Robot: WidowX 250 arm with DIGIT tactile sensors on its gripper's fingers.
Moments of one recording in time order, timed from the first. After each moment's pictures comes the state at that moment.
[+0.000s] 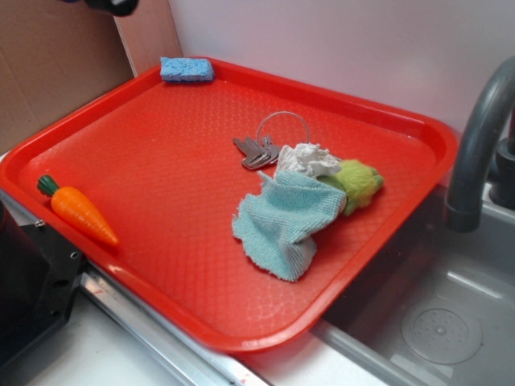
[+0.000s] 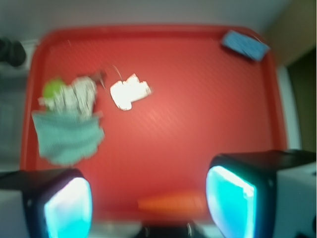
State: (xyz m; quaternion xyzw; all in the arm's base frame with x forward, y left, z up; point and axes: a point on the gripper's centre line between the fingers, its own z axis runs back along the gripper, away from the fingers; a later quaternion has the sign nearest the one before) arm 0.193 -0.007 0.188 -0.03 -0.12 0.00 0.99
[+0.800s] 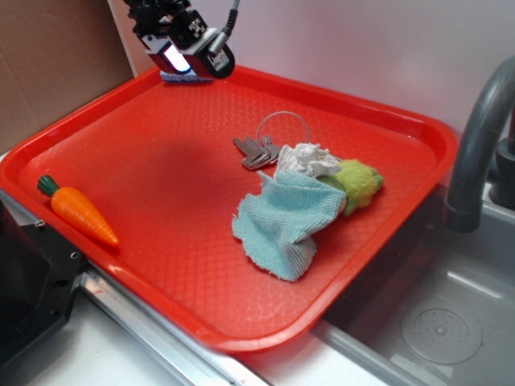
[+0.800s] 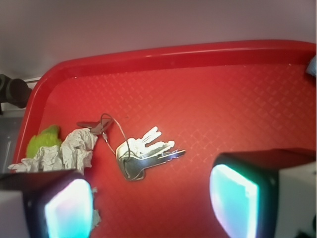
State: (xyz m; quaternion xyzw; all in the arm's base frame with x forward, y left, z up) arm 0.250 -0.012 0.110 -0.15 -0.17 -0.03 0.97
